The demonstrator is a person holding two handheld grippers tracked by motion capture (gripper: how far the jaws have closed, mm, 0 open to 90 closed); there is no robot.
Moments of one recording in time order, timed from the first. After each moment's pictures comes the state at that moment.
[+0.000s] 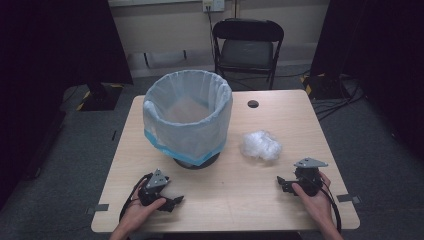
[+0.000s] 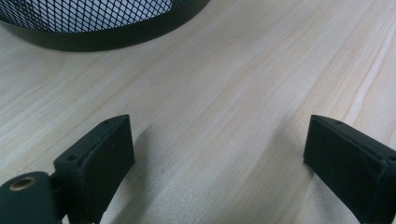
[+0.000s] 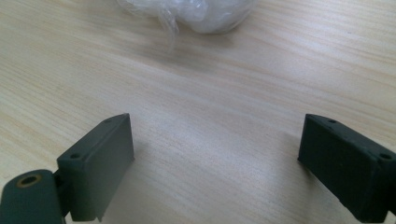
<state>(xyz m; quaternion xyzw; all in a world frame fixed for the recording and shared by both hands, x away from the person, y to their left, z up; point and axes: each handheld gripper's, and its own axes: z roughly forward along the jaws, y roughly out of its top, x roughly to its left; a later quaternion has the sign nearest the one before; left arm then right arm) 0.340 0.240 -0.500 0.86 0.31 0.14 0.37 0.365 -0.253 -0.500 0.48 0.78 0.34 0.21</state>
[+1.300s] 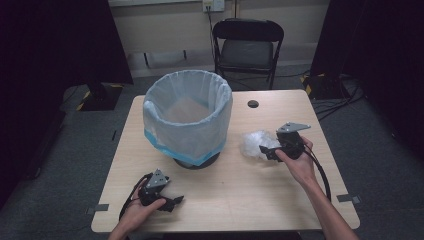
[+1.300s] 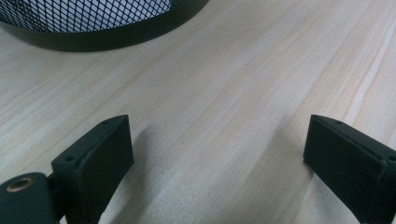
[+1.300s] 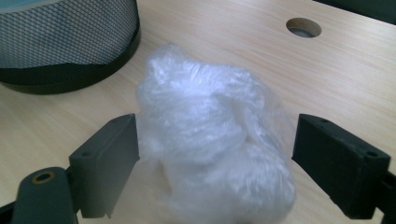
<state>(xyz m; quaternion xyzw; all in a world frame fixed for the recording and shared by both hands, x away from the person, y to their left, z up) 0.341 0.240 -0.500 0.87 0.31 0.14 0.37 0.444 -0.207 -0.432 0.40 0.80 0.39 0.21</state>
